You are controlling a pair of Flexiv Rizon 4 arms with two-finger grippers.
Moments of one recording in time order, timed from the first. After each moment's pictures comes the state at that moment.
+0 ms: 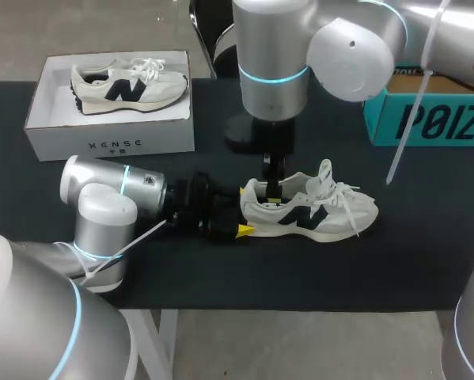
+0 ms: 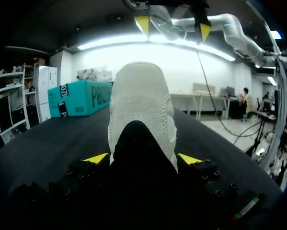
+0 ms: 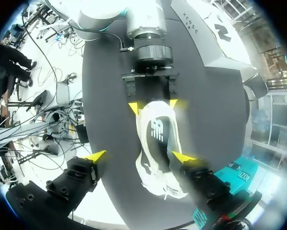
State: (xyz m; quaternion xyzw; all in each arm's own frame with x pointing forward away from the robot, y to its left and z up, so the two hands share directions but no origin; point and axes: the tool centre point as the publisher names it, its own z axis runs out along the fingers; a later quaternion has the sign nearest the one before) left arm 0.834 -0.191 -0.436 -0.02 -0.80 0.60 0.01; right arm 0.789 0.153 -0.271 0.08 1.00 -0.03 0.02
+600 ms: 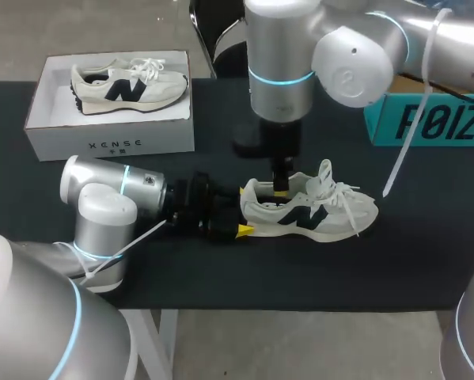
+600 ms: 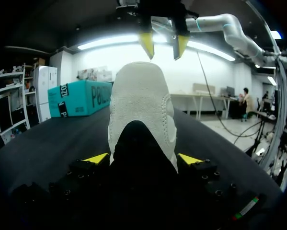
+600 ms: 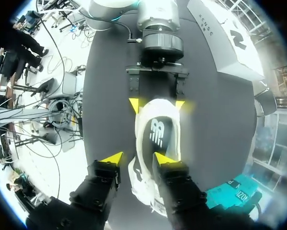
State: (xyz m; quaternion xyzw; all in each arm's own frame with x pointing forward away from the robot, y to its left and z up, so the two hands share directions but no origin) left arm 0.834 -0.191 -0.436 -0.02 -0.80 0.60 0.01; right arm 0.806 0.145 -0.300 0.01 1.00 -0.02 -0.01
